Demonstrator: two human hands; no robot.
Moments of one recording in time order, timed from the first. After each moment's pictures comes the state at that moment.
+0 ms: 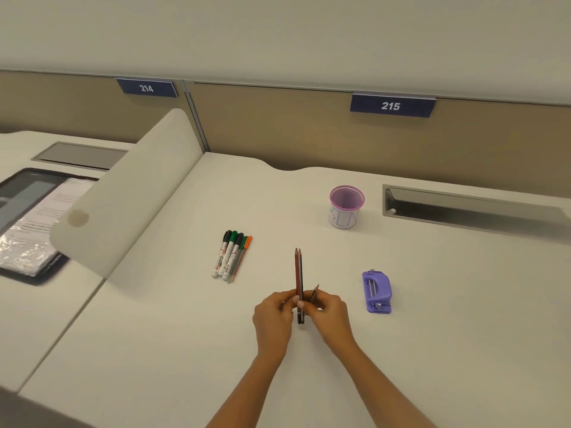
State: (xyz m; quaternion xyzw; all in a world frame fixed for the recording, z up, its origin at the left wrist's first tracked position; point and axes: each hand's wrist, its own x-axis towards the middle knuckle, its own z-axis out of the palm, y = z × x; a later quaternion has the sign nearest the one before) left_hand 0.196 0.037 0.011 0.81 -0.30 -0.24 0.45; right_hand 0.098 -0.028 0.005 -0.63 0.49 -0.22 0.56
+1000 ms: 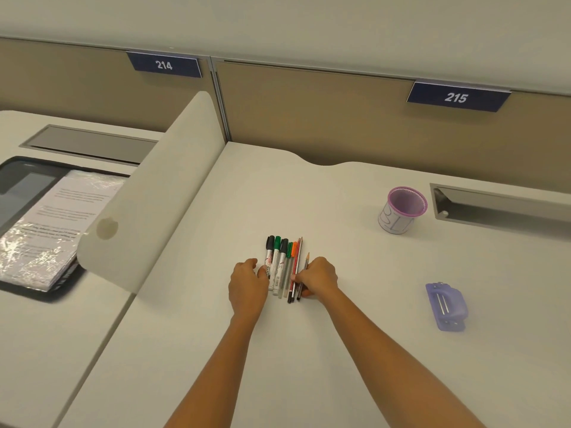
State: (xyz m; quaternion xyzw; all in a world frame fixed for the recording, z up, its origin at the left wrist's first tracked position) left_hand 0.413 0.021 0.004 0.88 -0.29 -0.21 0.31; right_hand 0.307 -0.074 0.006 -0.59 0.65 0.00 0.48
